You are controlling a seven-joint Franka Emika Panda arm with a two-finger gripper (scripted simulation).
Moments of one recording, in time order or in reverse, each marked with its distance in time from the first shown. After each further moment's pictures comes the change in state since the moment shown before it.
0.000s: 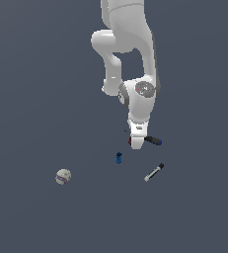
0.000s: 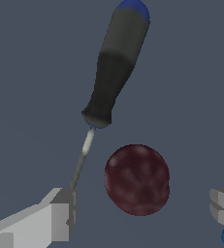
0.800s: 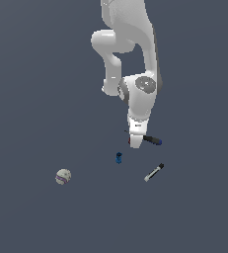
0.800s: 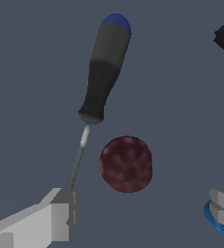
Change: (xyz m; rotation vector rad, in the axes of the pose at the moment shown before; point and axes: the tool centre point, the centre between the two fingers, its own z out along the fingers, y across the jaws) arm -0.005 0.006 -0.021 -0.002 -0.011 0.052
